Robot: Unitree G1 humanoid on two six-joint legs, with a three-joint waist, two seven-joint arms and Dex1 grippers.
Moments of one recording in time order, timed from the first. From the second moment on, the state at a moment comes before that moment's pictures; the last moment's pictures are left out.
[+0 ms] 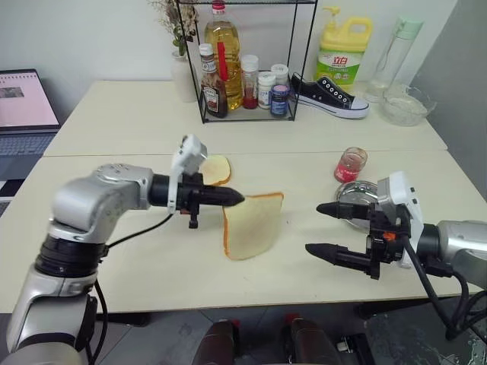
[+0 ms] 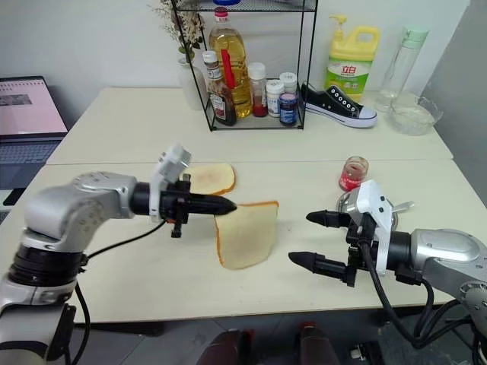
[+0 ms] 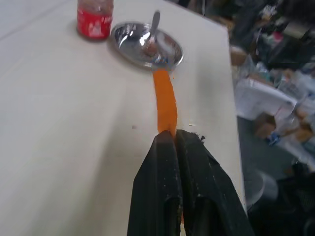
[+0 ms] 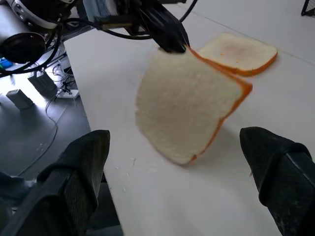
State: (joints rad) left arm -0.64 0.78 -0.17 -0.04 -0.55 0.77 -1.18; right arm -0.17 -0.85 -0.25 -0.81 1.08 1.05 0.63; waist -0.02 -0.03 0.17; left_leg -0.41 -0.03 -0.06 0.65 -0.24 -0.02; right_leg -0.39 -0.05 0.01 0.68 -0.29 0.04
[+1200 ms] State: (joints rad) left arm -0.75 0.60 -0.22 0.48 -0.11 0.16 -1.15; right arm -0.04 -0.88 -0.34 -0.78 1.03 0.98 0.50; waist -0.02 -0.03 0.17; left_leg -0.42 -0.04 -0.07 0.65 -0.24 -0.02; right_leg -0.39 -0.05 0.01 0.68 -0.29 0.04
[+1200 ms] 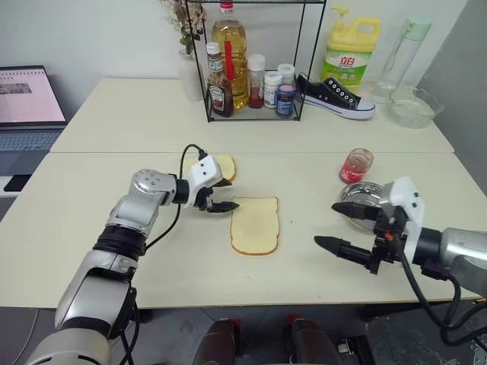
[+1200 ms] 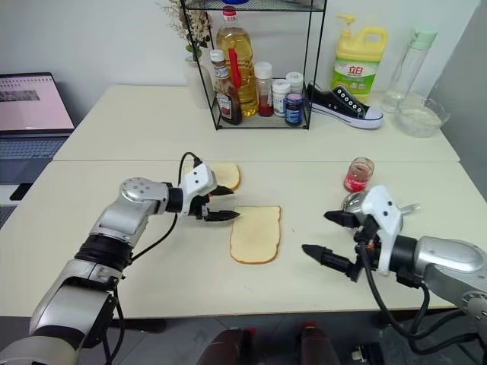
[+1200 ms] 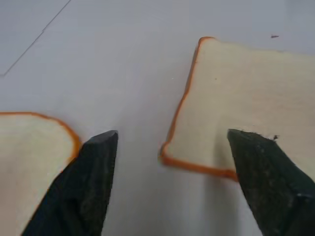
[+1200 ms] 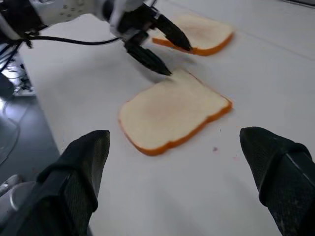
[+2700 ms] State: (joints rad) left arm -0.66 0.34 -0.29 -0.16 -0.31 0.49 -0.98; right arm -0.31 -0.51 -0.64 0.30 1.08 0.78 0.12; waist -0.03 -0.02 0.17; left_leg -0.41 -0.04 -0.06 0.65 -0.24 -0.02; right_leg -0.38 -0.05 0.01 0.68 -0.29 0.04
